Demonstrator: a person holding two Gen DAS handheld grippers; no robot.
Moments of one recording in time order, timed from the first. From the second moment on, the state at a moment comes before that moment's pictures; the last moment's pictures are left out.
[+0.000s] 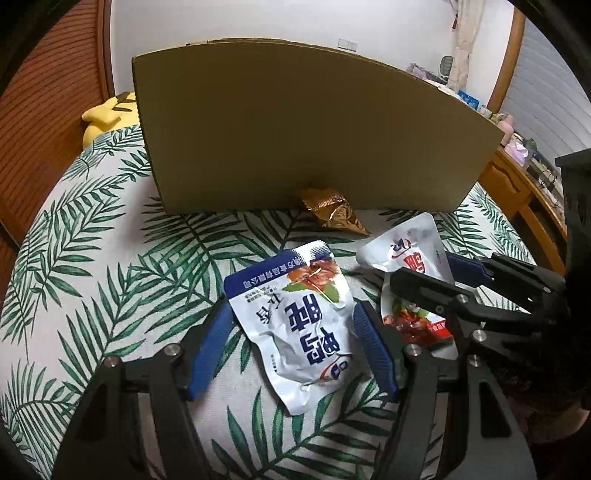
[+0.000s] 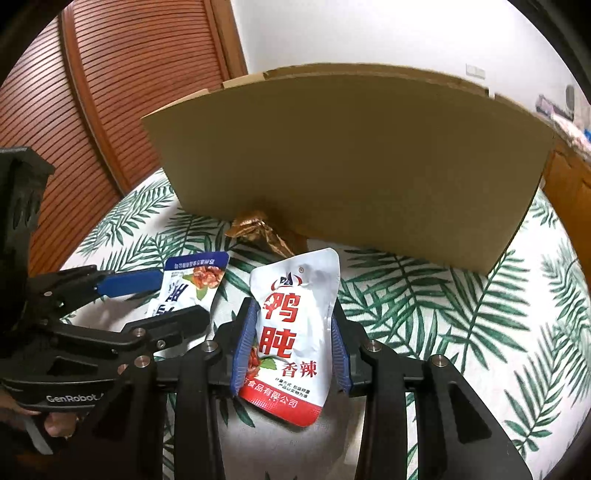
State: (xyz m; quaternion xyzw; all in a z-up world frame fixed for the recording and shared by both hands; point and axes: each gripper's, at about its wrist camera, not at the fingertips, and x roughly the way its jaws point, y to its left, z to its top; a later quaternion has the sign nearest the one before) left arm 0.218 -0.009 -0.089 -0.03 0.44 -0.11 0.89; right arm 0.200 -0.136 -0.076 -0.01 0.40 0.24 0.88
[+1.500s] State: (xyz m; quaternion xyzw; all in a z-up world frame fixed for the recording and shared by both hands) left arm 0.169 -0.011 -0.066 0.02 0.38 -0.15 0.91; right arm 0.202 -0.132 -0.079 -0.01 0.41 0.24 0.88
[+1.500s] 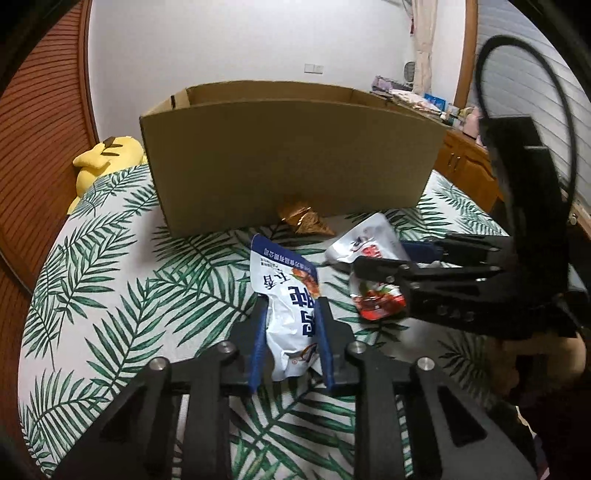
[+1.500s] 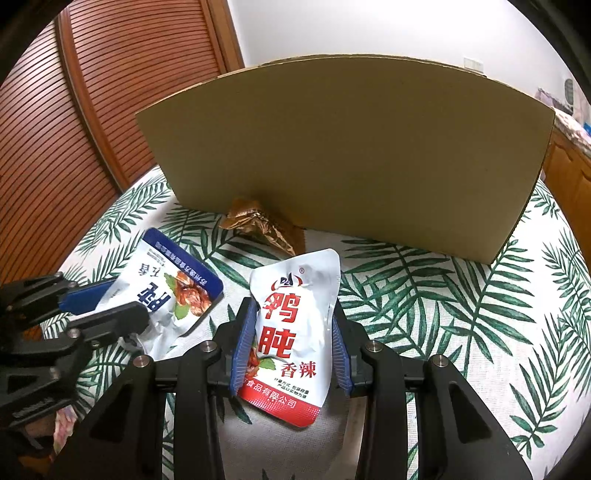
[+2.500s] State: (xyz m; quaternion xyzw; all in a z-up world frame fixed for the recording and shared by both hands) left arm 0.156 -0.003 -0.034 0.00 0.33 -0.15 0.93; right arm 0.190 -0.142 -0.071 0.00 0.37 0.24 0.90
